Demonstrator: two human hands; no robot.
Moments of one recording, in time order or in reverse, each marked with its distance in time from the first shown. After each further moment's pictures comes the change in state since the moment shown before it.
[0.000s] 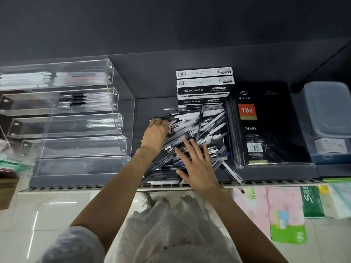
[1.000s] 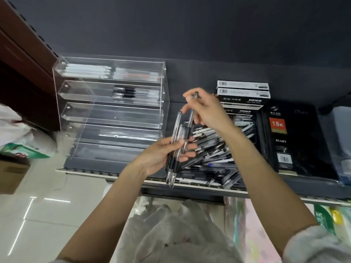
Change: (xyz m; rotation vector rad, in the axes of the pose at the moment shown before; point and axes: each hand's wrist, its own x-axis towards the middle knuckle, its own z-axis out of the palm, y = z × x) left_hand -0.116 -0.037 -0.109 -1.844 -0.461 -0.375; right_hand 0.117 -0.080 -0.154 0.984 -0.004 0.060
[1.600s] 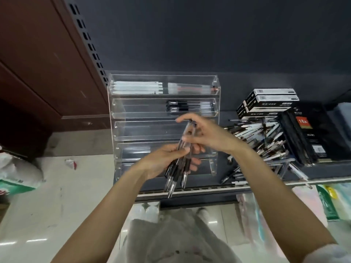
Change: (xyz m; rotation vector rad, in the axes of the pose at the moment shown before) left_hand -0.065 0.068 -0.181 0.303 -0.308 0.014; right_hand 0.024 -0.070 0.169 -0.070 -0.251 0.029
